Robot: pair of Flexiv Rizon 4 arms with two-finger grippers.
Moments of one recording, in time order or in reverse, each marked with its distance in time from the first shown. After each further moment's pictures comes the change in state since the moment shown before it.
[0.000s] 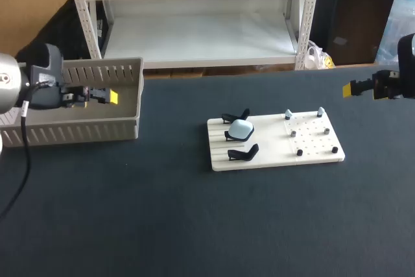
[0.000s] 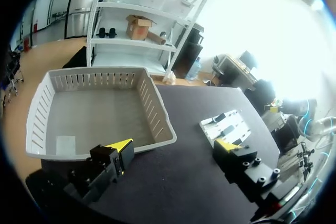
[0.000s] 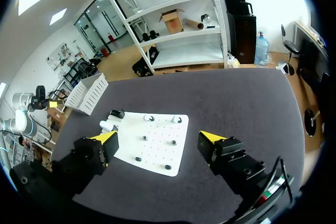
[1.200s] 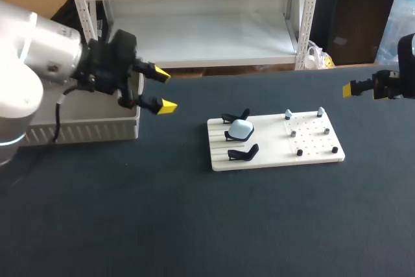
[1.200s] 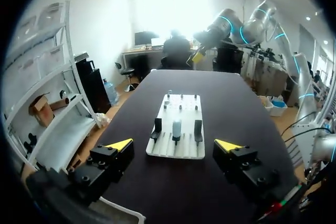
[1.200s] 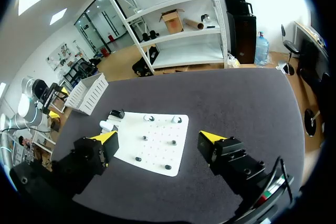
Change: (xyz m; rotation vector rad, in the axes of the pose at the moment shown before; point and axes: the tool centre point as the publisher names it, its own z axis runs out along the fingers) left arm -0.013 -0.116 0.071 0.488 0.002 0.919; right arm 0.000 0.000 0.000 0.000 0.000 0.000
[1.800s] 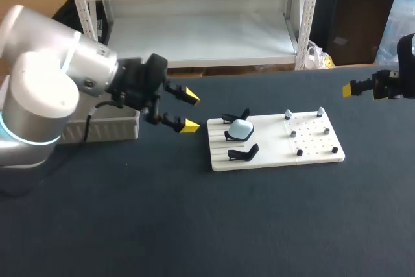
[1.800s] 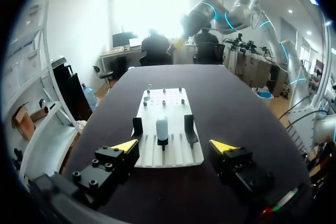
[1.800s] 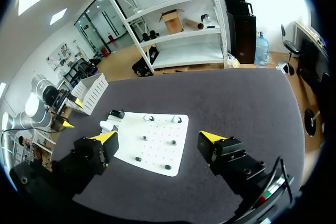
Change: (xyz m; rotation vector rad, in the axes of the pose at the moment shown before) left arm 0.021 -0.013 0.072 0.161 -0.002 0.082; right arm 0.000 0.000 0.000 0.000 0.000 0.000
